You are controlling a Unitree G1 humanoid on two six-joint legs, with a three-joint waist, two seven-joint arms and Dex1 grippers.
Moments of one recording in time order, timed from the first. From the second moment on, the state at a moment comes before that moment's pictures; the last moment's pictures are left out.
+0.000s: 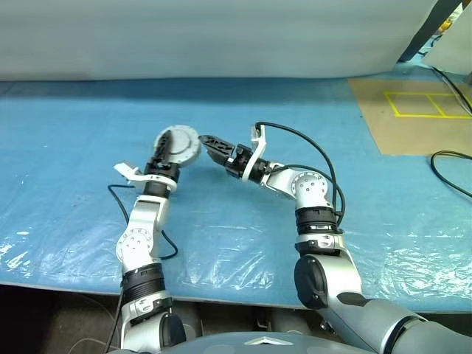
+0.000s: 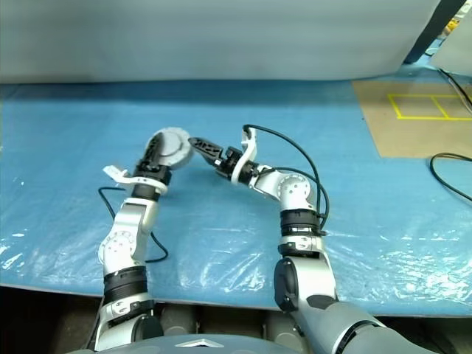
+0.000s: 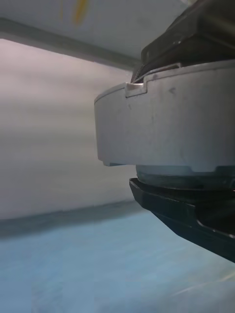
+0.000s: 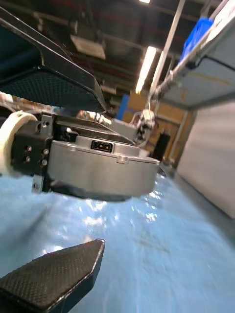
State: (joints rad) left arm -0.36 -0.15 0.52 0.09 -1.37 0.37 -0.12; right arm -0.77 0.10 -0.28 0.40 0.78 0.98 0.43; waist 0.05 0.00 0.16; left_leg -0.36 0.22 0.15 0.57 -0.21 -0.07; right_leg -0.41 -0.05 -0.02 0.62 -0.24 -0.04
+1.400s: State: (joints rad) left arm -0.44 0.13 0.54 0.71 -0.58 -0.48 -0.29; right arm -0.75 0.03 -0.06 0.39 0.55 0.69 0.50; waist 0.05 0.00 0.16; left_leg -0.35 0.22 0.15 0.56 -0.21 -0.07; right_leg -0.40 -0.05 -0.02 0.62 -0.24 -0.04
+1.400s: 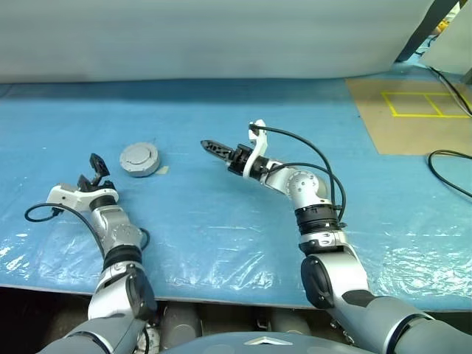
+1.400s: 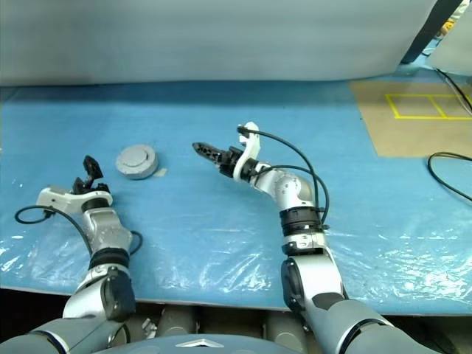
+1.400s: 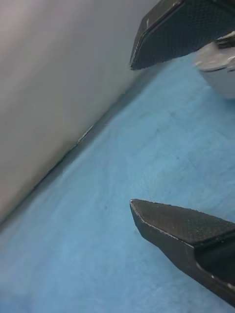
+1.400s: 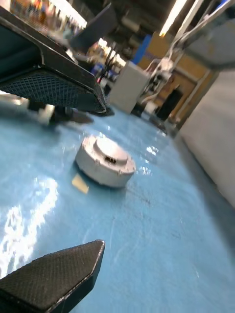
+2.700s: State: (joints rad) left arm -0.11 0.36 0.13 0.08 -0.44 -0.15 -0.82; right arm -0.50 -0.21 0.12 0.37 0.18 0.00 0.73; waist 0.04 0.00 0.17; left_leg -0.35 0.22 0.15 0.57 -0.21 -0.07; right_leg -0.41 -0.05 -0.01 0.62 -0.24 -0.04
